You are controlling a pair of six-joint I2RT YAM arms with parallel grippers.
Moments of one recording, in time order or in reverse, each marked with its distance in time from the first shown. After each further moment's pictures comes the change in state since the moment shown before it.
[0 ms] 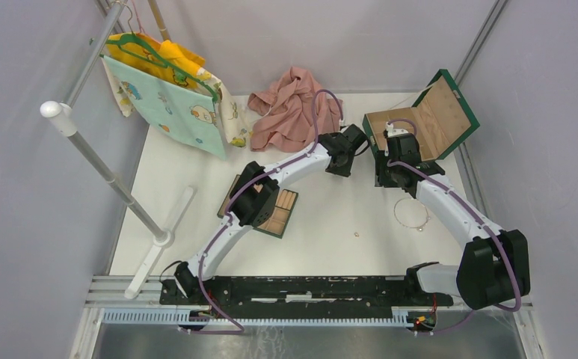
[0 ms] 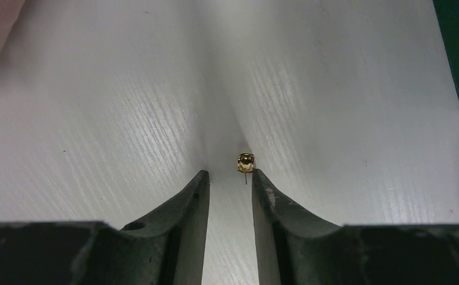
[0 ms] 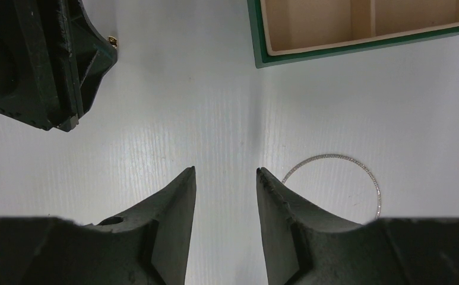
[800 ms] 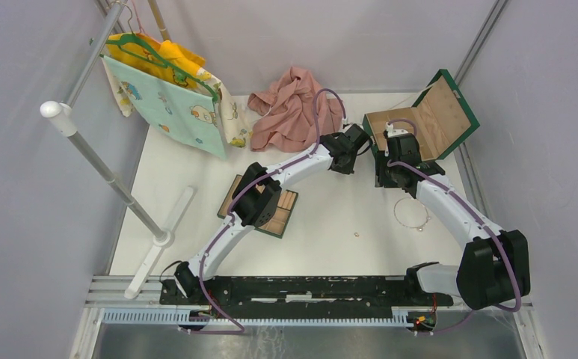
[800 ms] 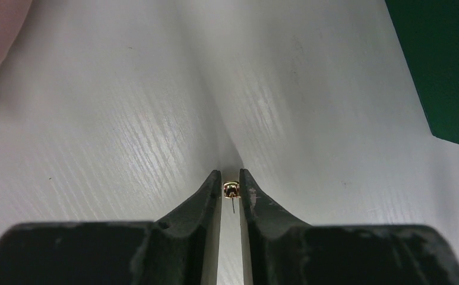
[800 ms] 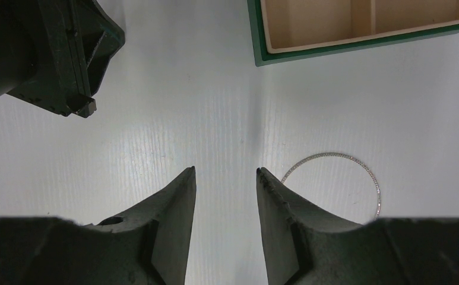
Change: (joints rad) left arm -0.005 0.034 0.038 0.051 0.002 0.002; right arm 0.000 -0.002 0.000 -0.007 0.000 0.000
